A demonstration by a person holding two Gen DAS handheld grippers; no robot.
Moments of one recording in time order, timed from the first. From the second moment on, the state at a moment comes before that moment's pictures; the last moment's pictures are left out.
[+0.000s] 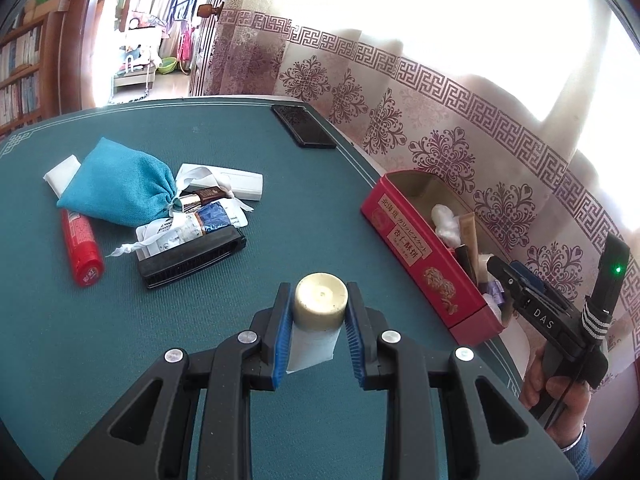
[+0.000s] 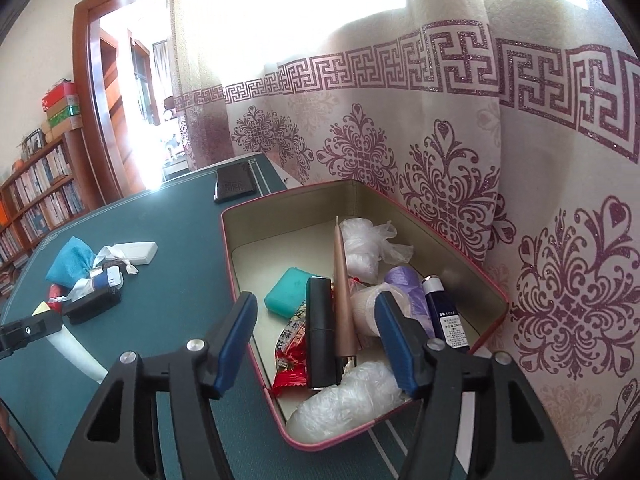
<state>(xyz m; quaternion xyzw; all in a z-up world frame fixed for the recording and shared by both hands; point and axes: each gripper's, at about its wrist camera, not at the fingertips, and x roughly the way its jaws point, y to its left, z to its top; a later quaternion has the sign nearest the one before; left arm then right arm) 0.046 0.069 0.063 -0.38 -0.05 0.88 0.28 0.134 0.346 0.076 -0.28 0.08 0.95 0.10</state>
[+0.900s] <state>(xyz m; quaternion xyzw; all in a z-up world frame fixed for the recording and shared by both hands) 0.038 0.161 0.073 -0.41 0.01 0.84 0.36 0.163 0.342 0.075 -0.27 0.11 0.96 0.03</state>
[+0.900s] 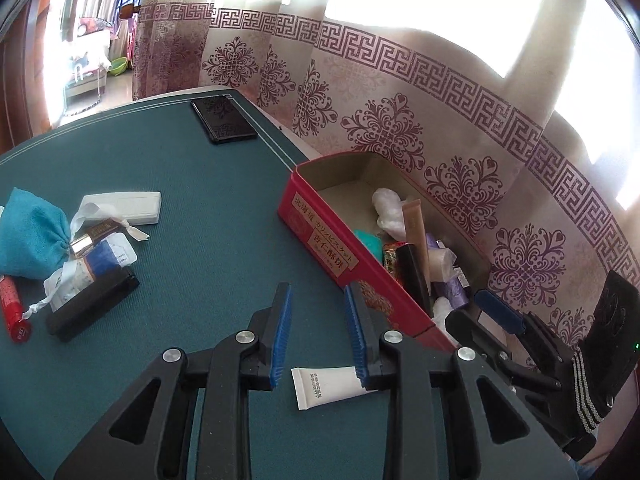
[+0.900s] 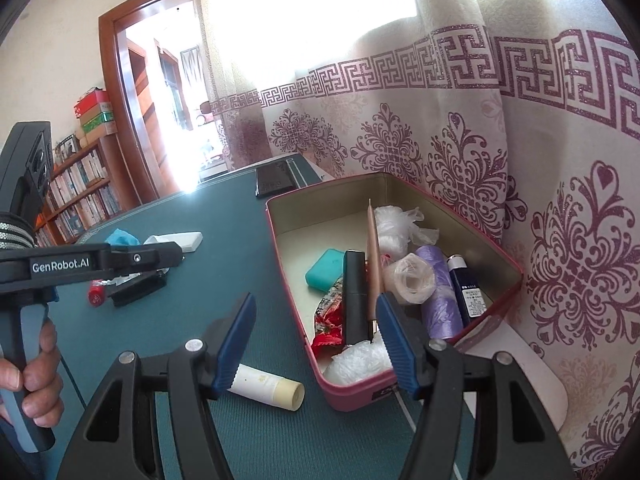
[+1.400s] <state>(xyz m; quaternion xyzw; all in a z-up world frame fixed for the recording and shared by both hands) 0.097 0.223 0.015 -0.39 0.24 0.76 0.46 0.158 0.360 0.069 -0.29 0.15 0.94 0.06</state>
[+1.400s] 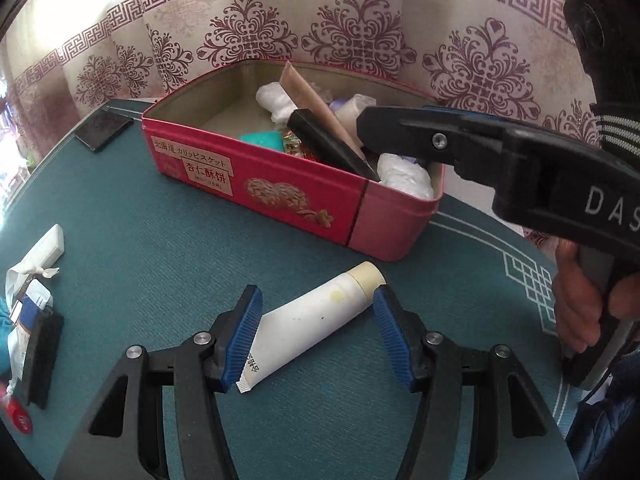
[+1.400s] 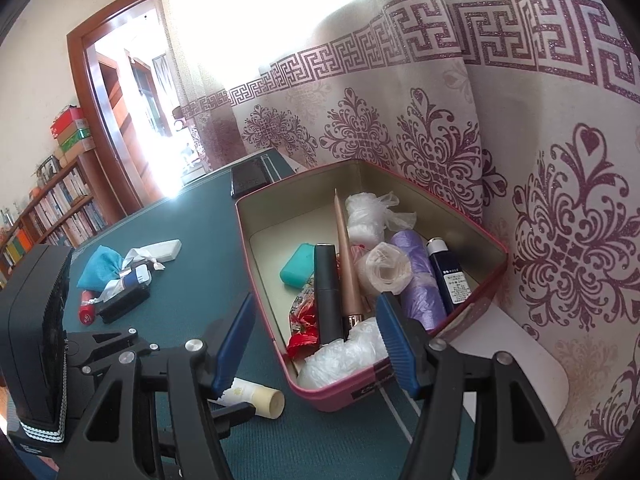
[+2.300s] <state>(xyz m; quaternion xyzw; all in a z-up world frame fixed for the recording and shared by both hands) 0.089 0.191 0.038 -0.43 0.14 0.81 0.37 0.169 0.363 0.071 -0.28 0.15 0.95 0.07</state>
